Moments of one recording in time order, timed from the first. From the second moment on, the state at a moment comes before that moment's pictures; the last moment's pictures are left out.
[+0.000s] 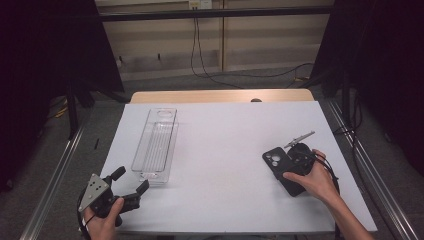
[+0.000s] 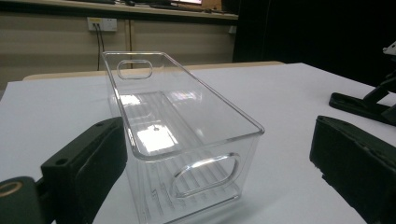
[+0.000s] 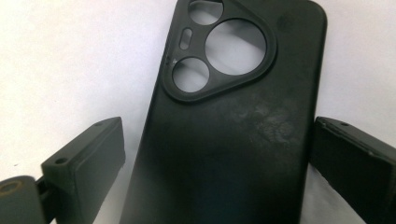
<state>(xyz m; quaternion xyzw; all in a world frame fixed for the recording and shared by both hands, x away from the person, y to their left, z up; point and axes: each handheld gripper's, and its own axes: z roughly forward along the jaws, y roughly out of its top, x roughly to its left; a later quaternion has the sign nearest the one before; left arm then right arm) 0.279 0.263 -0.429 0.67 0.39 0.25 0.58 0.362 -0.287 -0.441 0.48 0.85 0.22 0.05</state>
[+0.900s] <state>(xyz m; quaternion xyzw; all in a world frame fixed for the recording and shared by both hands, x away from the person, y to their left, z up) 0.279 0.263 -0.428 0.68 0.39 0.25 0.58 0.360 -0.275 -0.445 0.47 0.86 0.18 0.08</state>
